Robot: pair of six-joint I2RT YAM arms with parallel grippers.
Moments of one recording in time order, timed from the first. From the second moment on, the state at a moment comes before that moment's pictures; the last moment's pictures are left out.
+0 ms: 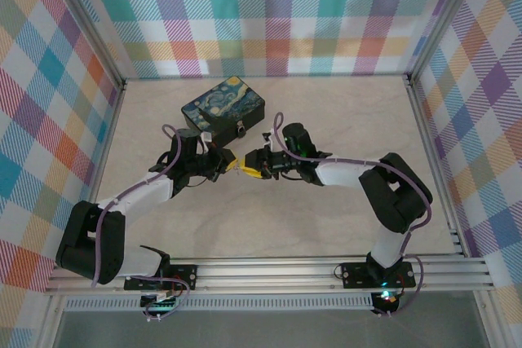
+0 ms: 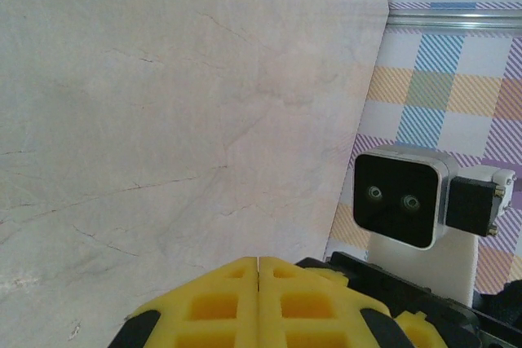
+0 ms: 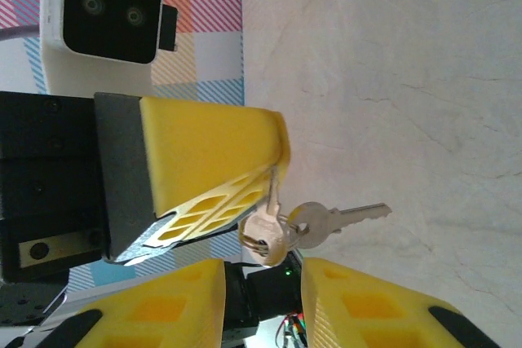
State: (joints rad) left arm -0.33 1.34 0.68 0.04 0.55 -1.17; right arm 0.68 1.77 0.93 0.39 -0.81 1.19
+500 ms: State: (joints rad) left arm -0.33 1.34 0.68 0.05 0.54 -1.18; right arm 0.70 1.77 0.93 0.45 -0.79 1.27
